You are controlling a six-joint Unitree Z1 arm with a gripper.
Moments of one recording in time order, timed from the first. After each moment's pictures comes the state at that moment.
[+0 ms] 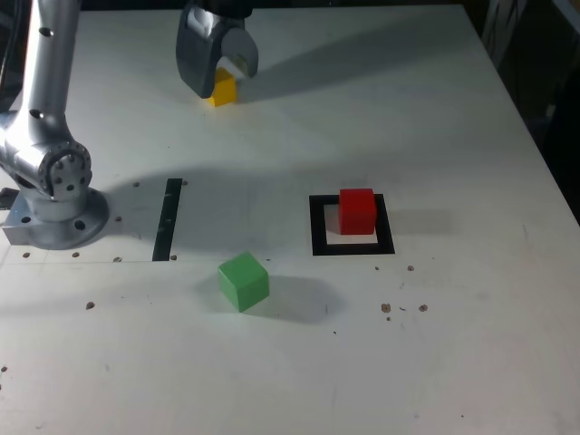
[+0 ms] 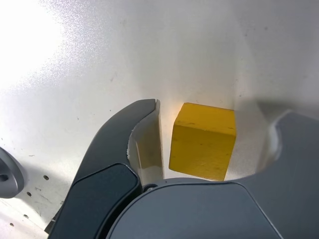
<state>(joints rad) 0.89 2.06 -1.45 1.18 0.21 0.15</state>
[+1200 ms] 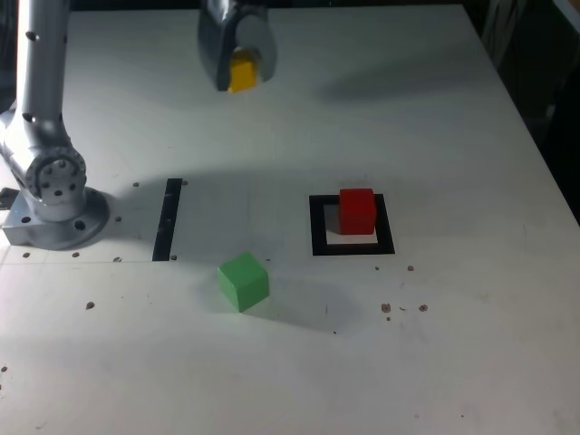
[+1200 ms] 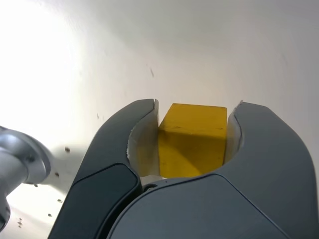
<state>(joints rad) 0.63 1.92 -1.48 1.29 0.18 0.19</state>
